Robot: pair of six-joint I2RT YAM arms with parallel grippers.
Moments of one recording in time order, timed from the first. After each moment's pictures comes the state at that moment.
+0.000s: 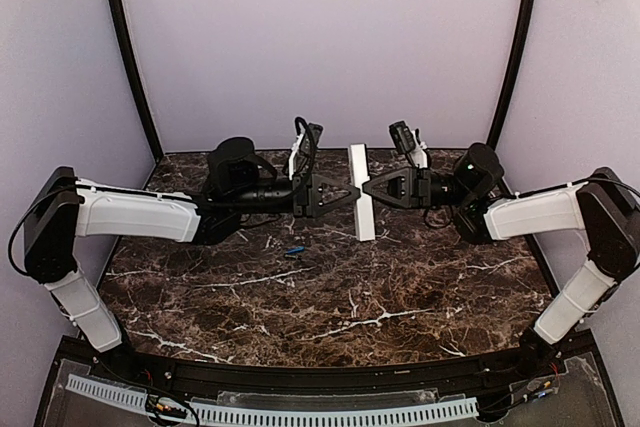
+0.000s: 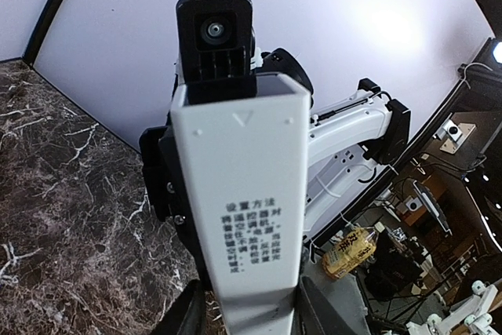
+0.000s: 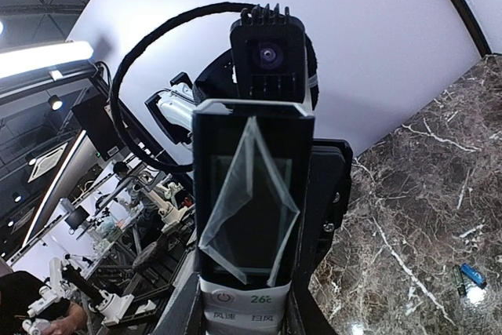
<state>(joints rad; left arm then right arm) -0.86 1.67 1.04 0.67 0.70 -0.71 0.59 1.58 0.77 1.15 -1.09 1.03</state>
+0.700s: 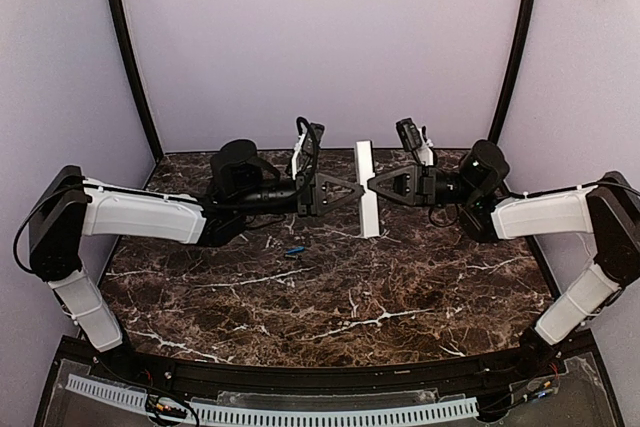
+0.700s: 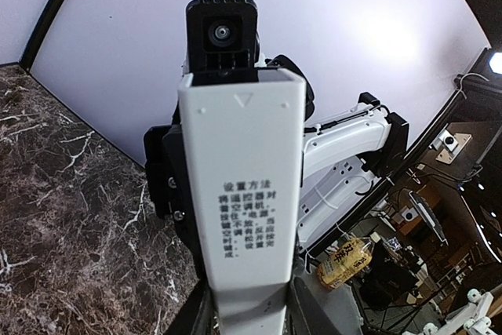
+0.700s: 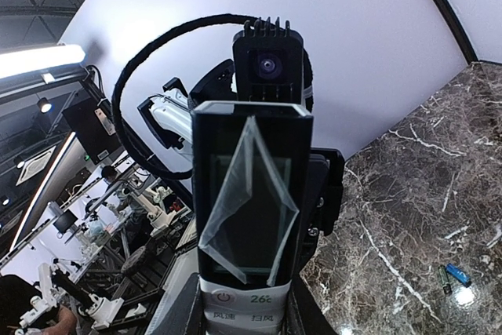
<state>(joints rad) -0.87 1.70 1.05 0.73 0.68 -0.74 0.57 1.54 0.76 1.09 -1.08 0.98</state>
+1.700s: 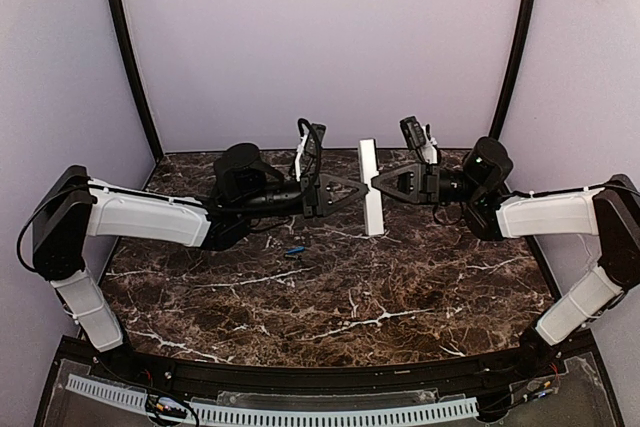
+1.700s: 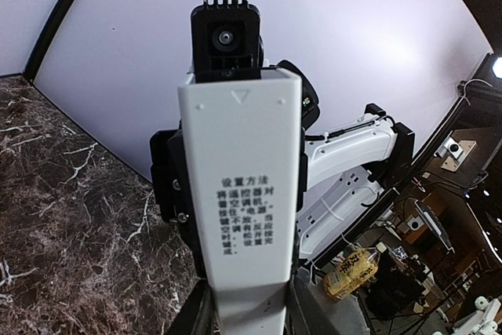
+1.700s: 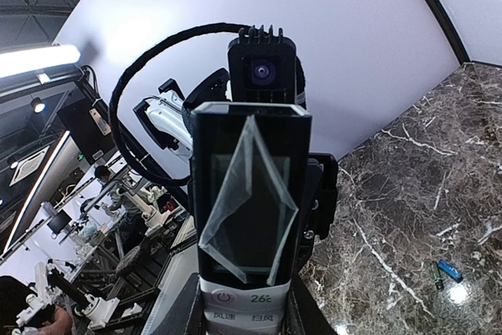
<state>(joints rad) -0.90 1.72 1.05 0.78 0.62 -0.74 0.54 1.49 0.76 1.01 -1.08 0.94</state>
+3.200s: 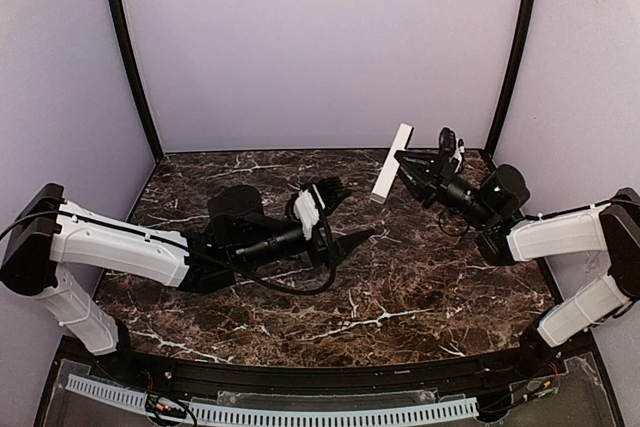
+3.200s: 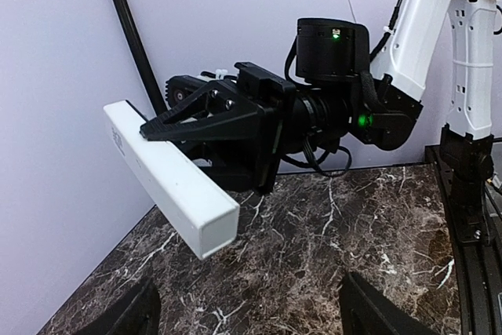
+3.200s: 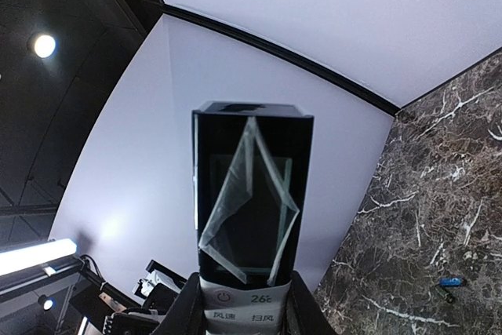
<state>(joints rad) -1.14 1.55 0.87 0.70 0.01 0.28 0.54 1.40 0.55 1.20 -0.53 1.35</state>
